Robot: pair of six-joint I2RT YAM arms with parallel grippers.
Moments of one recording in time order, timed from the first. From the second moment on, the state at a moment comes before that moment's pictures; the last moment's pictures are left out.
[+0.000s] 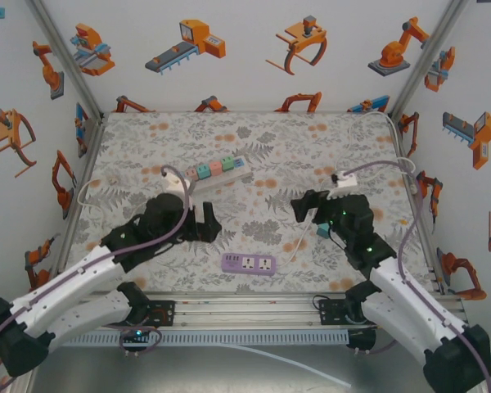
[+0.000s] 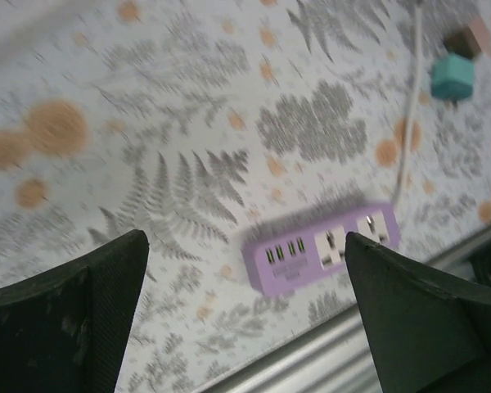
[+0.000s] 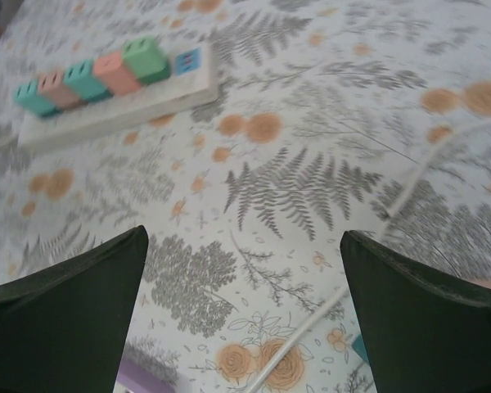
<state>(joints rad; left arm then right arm) -0.82 0.89 0.74 -0.44 -0.18 -0.47 0.49 0.77 0.44 0.05 -0.03 0.26</state>
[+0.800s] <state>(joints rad) -0.44 2.12 1.85 -0.73 0.17 0.40 0.74 0.74 0.39 0.04 -0.35 -0.22</state>
